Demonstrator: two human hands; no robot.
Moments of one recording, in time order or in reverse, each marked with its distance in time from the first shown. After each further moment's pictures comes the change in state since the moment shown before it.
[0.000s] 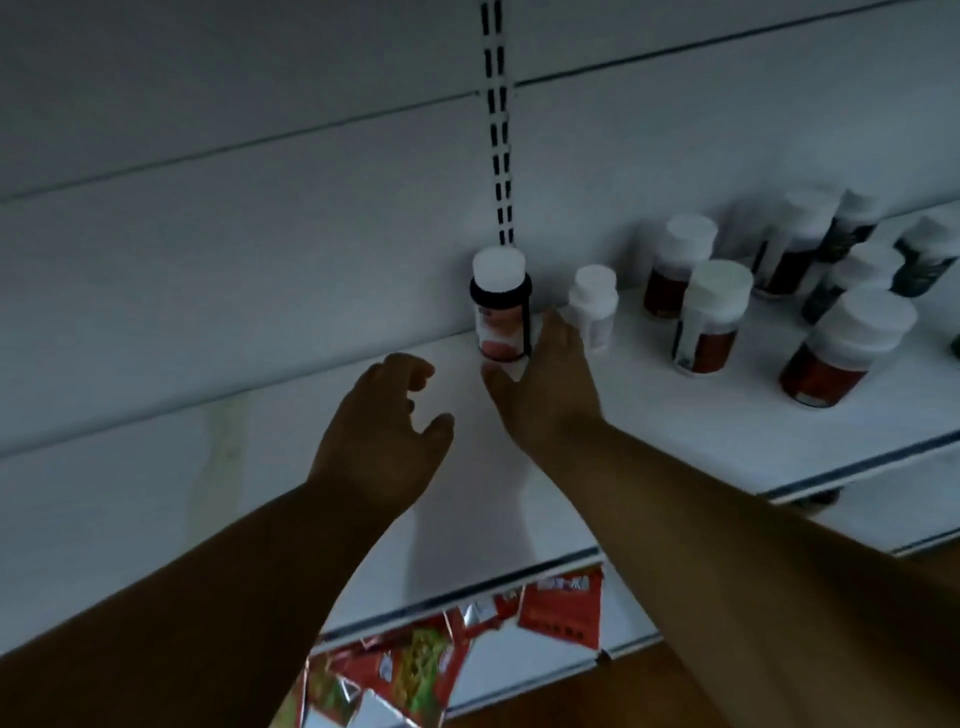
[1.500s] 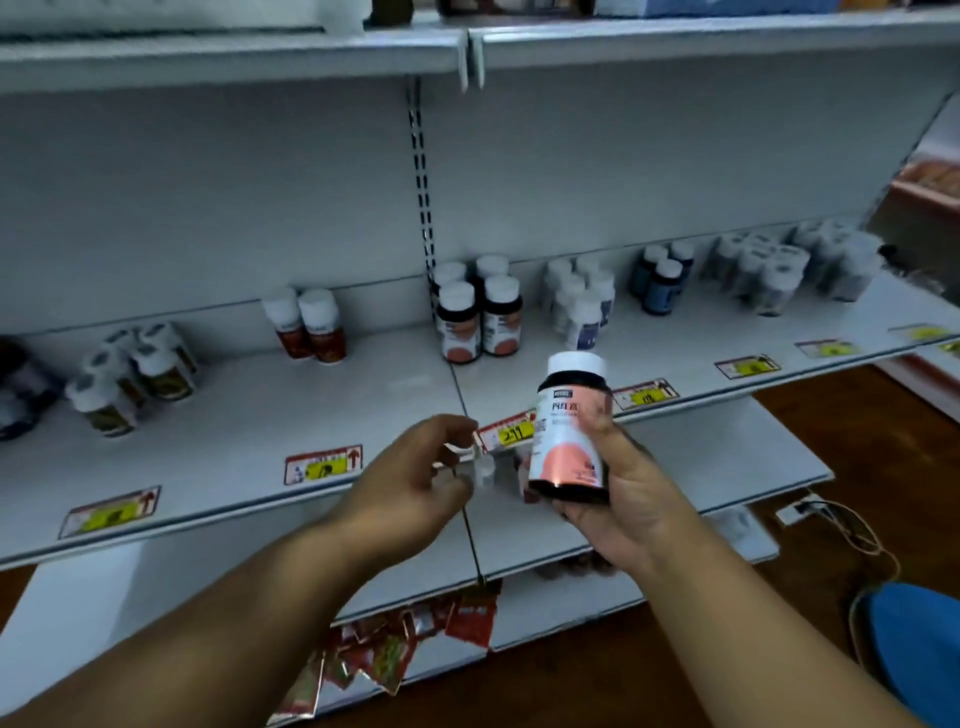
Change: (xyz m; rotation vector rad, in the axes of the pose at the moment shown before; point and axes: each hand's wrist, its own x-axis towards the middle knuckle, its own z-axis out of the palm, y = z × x) left_hand -0.157 0.366 -0.349 -0.247 -0.198 0.189; right_hand -0.220 -0.312 -0.438 1.262 -0.218 0.323
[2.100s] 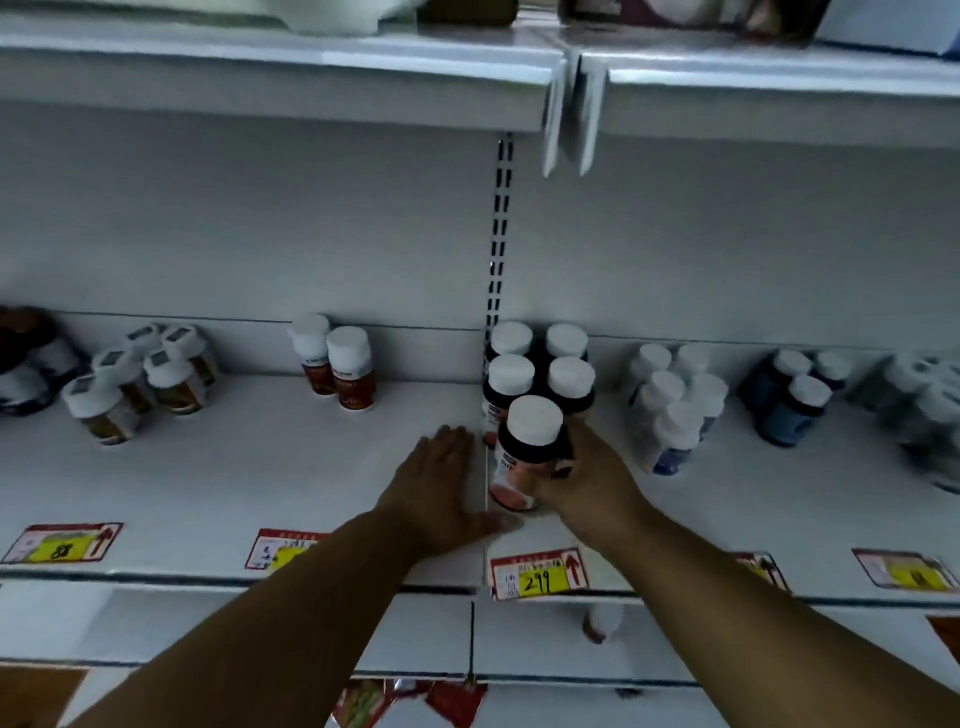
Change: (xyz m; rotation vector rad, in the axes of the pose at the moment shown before) left_hand 0.174 -0.090 0.020 0.508 -0.051 -0.247; right_hand 0.216 -0.025 0.011 -1.154 -0.290 -0.340
